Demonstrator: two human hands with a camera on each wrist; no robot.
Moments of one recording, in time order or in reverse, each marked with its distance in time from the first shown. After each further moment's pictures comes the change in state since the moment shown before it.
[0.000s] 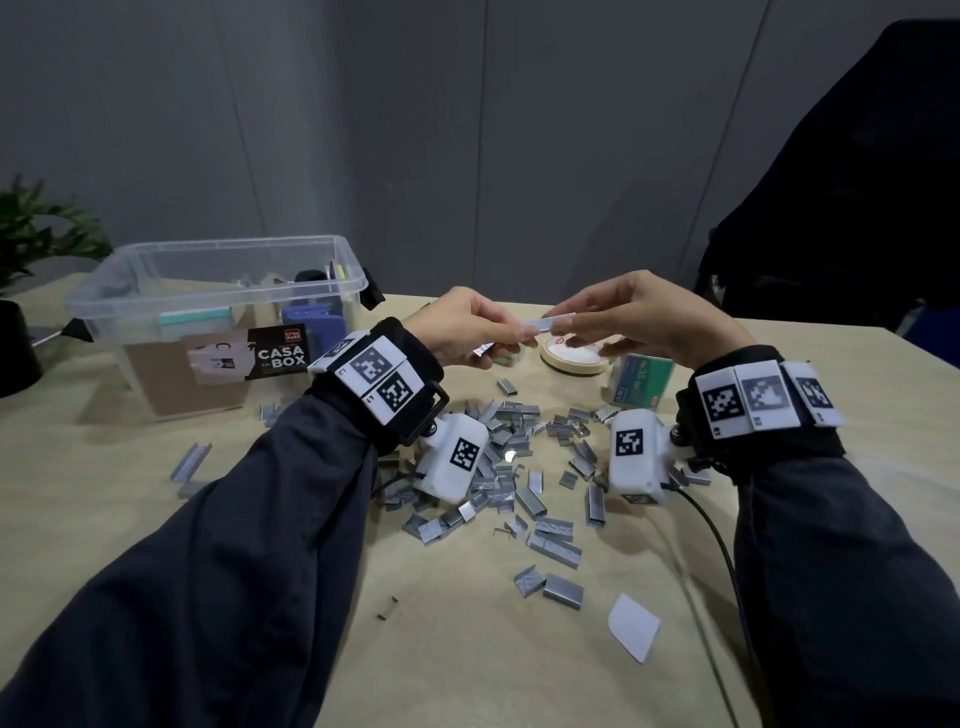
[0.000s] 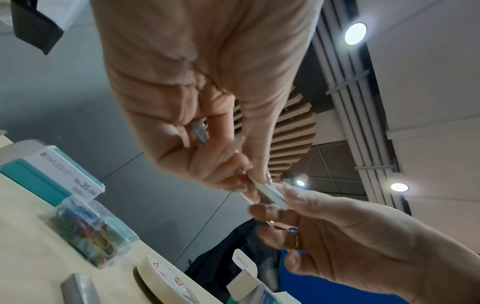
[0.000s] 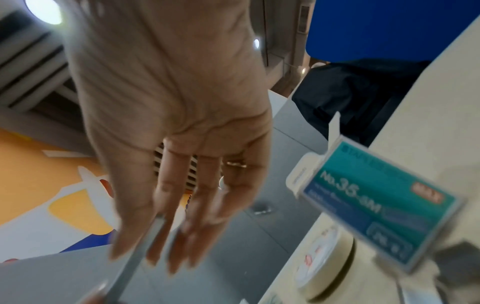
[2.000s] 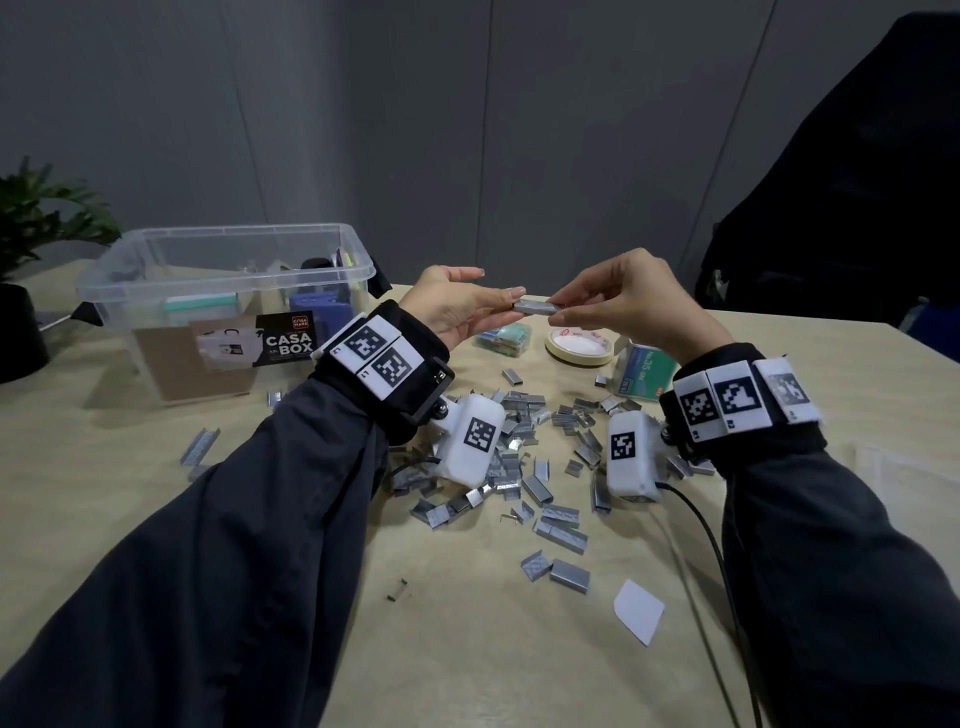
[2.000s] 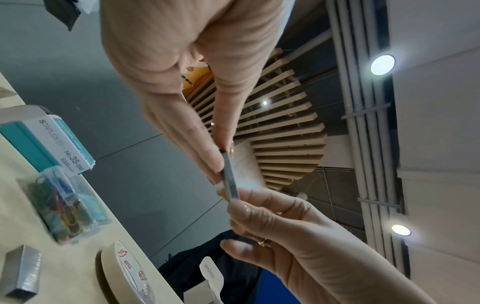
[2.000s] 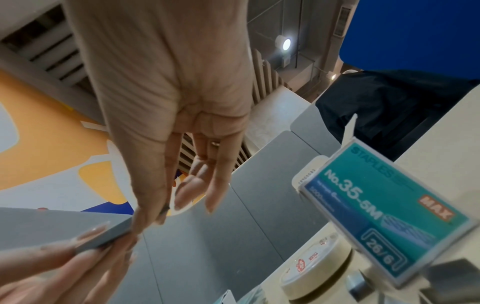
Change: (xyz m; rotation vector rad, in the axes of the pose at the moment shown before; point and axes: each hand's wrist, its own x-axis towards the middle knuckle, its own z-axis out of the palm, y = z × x) left_hand -0.002 0.005 0.000 -0.757 0.269 -0.032; right_hand 0.012 0.003 0.015 -0.179 0.226 -0.235
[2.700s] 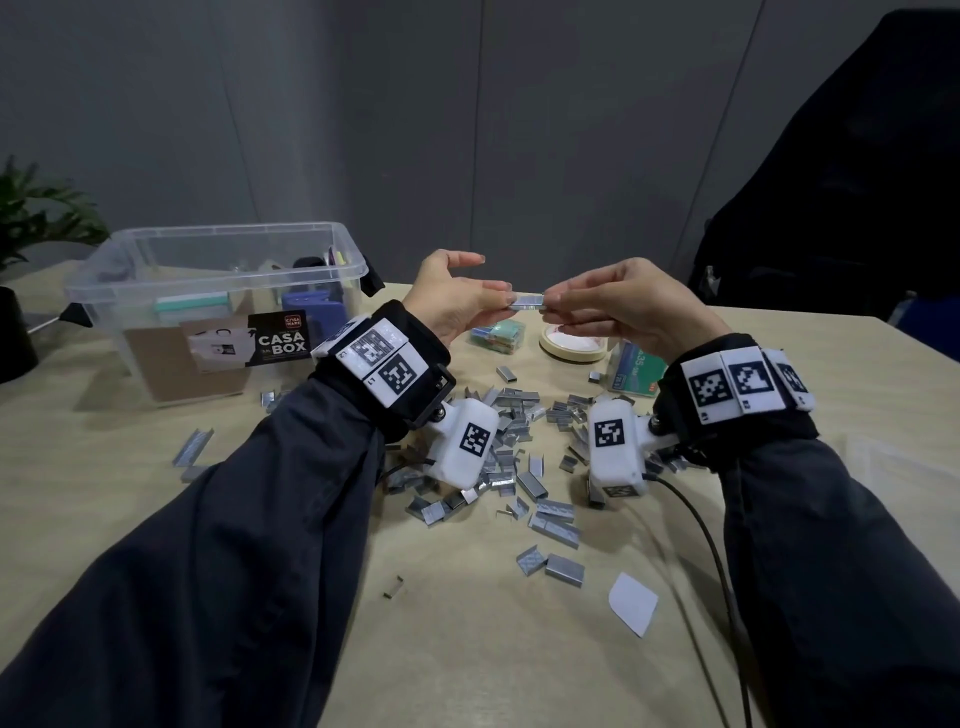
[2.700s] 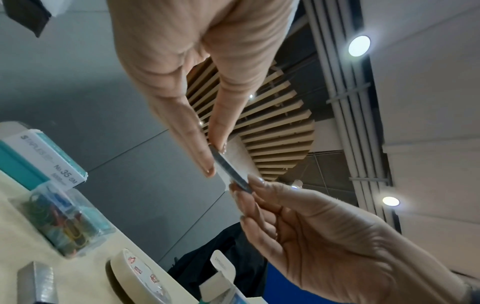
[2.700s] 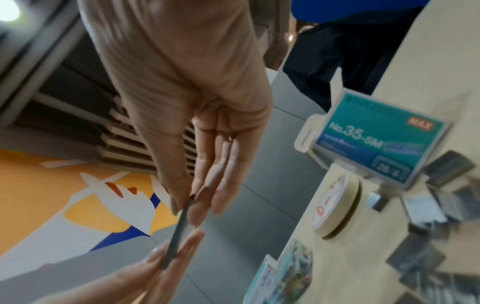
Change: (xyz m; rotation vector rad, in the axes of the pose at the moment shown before) left_hand 0.003 -0.006 0.005 0.146 0.015 0.113; right_hand -0.005 -0.012 0.001 0.491 -0.040 0.359
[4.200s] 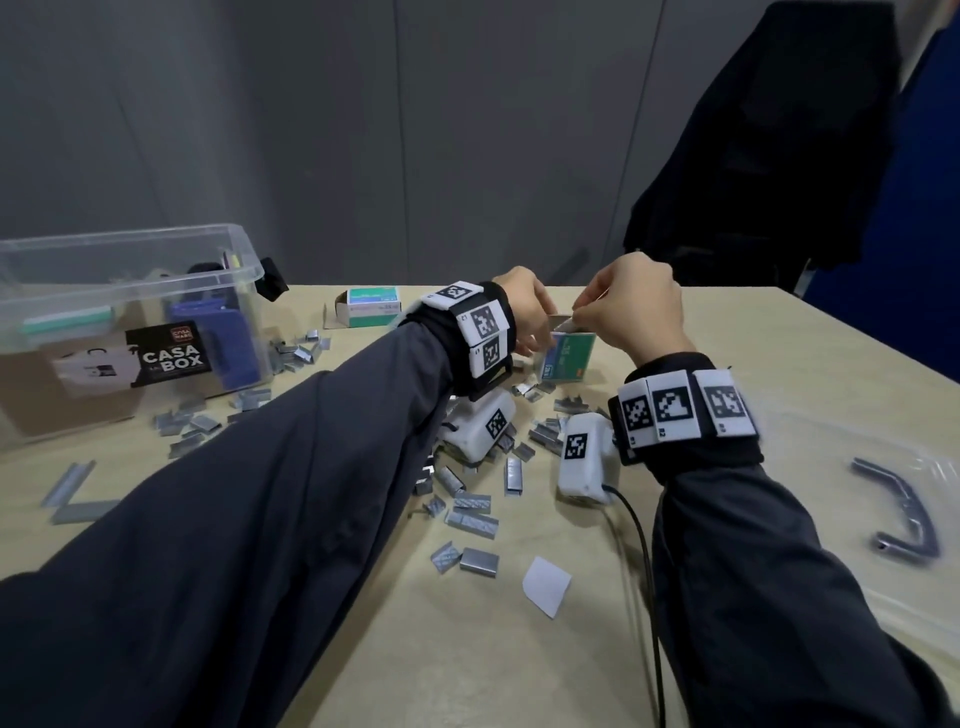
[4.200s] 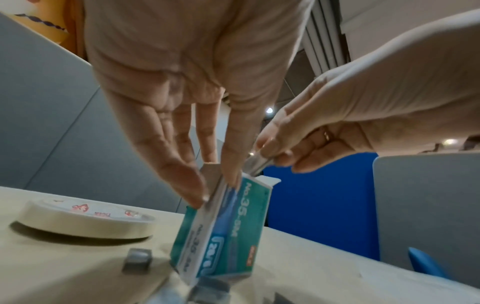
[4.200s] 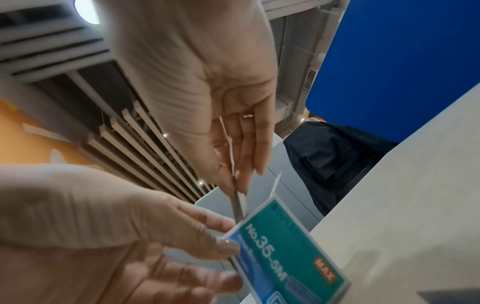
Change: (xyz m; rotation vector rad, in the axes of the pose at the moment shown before) left_hand 0.020 -0.034 0.119 0.928 -0.388 -0.040; right_hand -0.013 0.037 -0.057 -0.815 0.662 -0.032
